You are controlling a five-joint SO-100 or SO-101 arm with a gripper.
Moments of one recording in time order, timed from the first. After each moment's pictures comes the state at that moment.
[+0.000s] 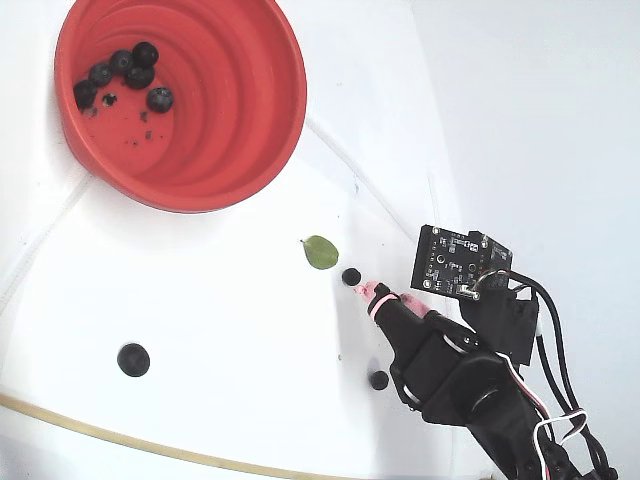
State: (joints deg) arm 16.8 87.0 121.4 -5.5 -116.8
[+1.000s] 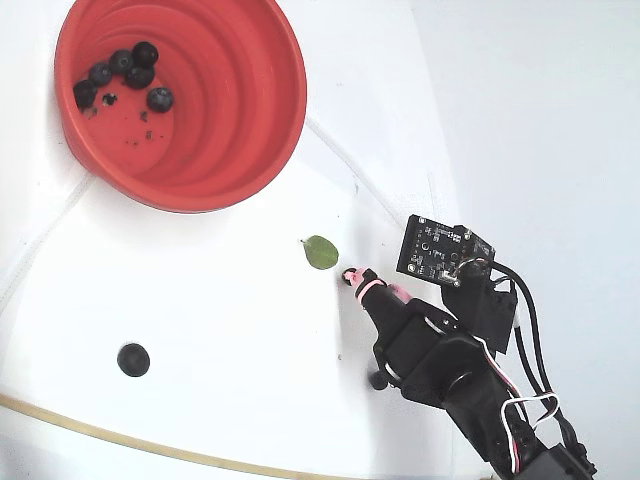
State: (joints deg) arm 18.5 75.1 113.5 -11.2 -114.3
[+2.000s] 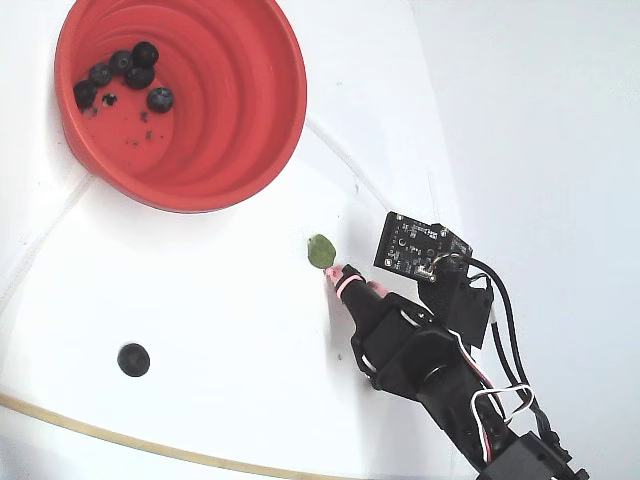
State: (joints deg) arm 18.5 67.9 109.5 -14.3 -112.4
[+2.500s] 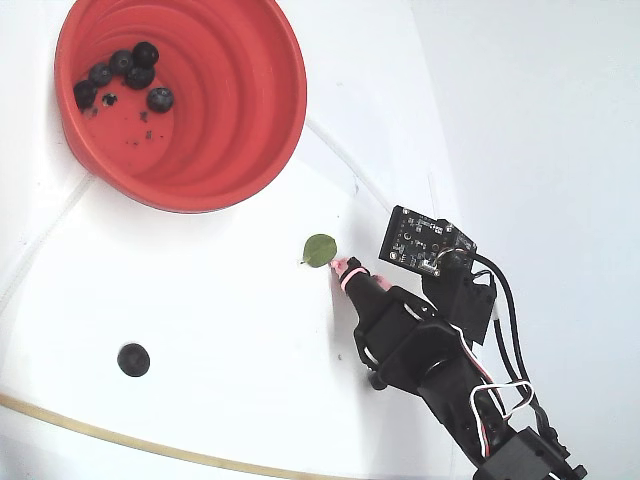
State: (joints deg) arm 18.5 66.7 108.4 -15.5 -111.4
